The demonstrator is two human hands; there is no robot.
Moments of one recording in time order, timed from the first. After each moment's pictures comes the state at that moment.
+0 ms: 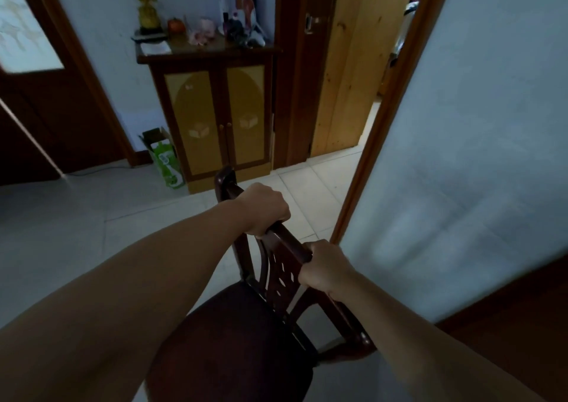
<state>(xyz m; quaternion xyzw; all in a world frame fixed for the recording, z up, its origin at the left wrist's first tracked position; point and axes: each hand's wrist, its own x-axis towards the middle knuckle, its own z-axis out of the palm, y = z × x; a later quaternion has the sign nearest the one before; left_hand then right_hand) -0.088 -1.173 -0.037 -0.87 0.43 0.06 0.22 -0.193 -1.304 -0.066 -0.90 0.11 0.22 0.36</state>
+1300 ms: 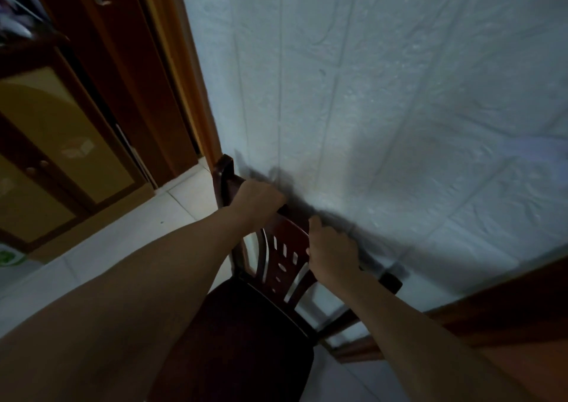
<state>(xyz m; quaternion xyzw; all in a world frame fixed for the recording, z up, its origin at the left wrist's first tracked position) 0.089 -1.594 -0.108 -0.85 0.51 0.00 0.14 -0.050 -1.674 -0.126 -0.96 0.23 0.08 0.12</state>
